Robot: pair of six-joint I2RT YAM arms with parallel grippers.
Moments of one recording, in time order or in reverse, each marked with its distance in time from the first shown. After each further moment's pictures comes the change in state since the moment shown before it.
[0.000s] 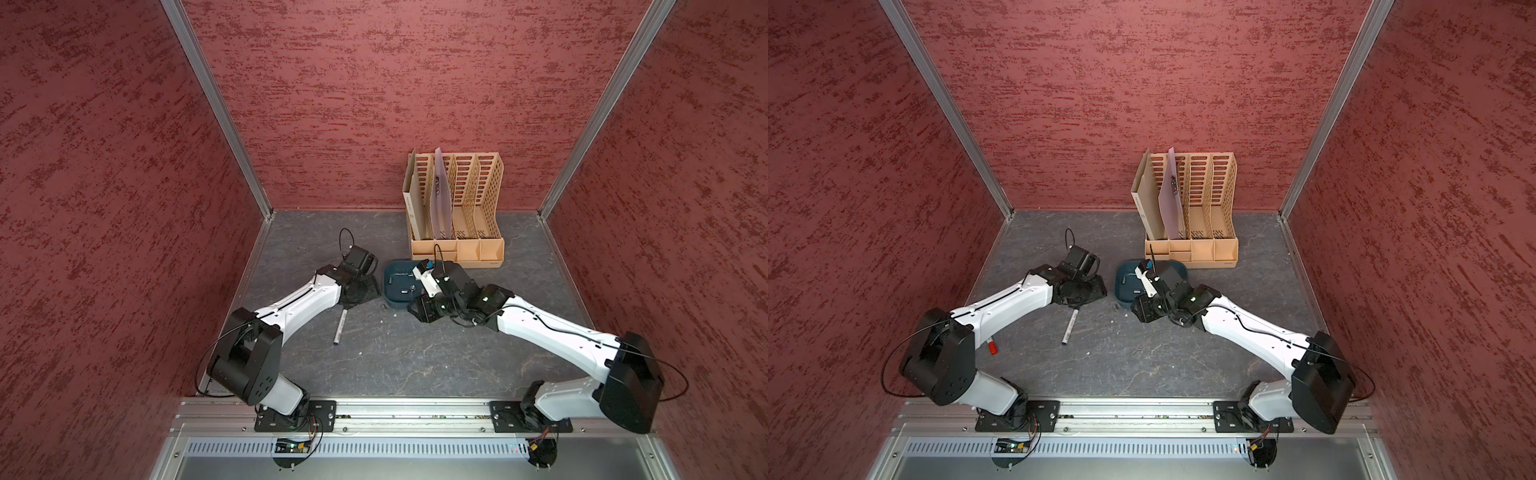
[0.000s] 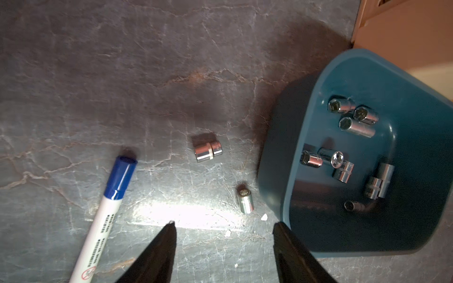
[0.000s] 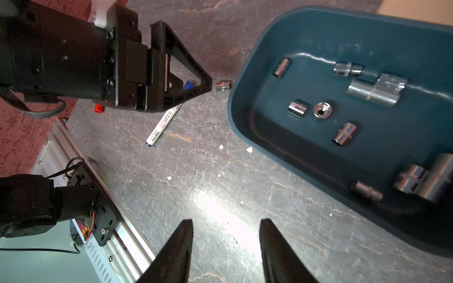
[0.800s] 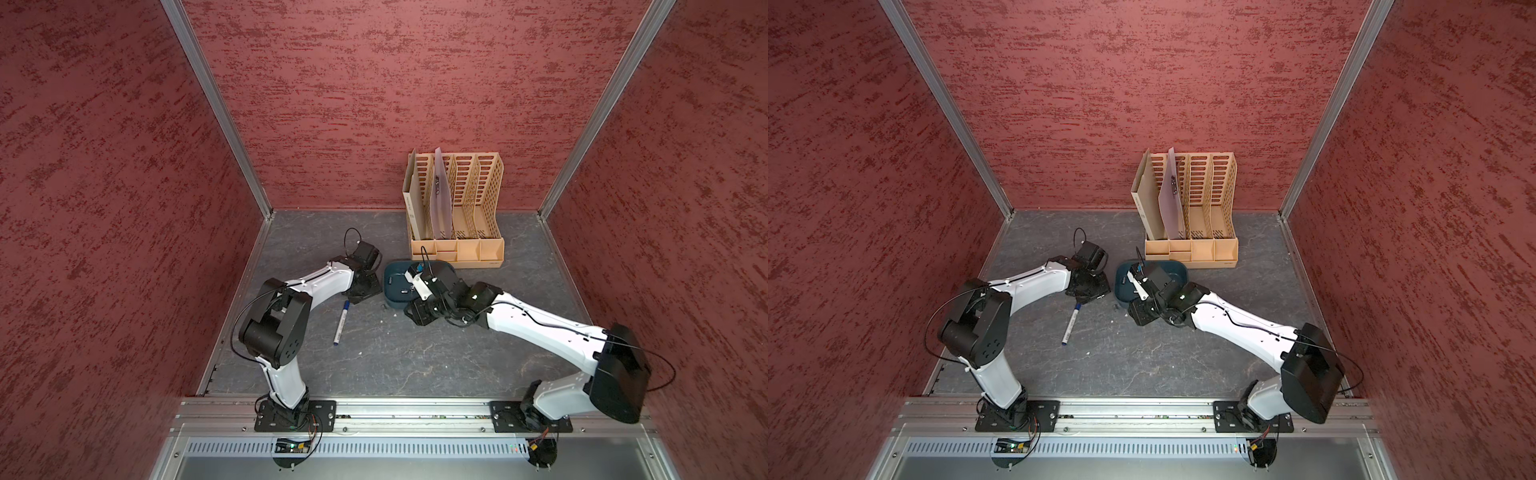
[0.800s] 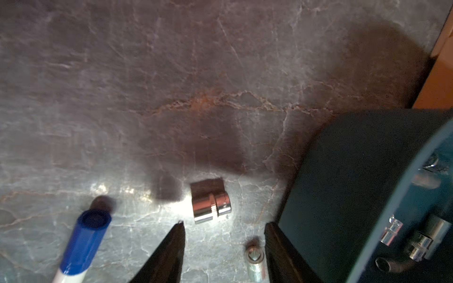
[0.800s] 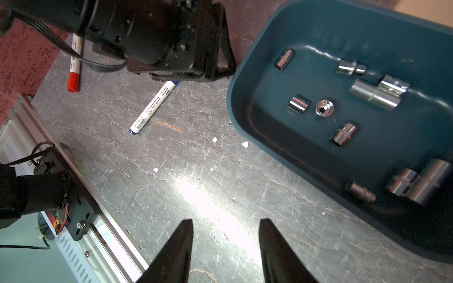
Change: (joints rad) left arm 0.031 0.257 0.126 0.014 0.010 -0.024; right arm 0.040 0.058 0.047 -0.068 0.059 -0.050
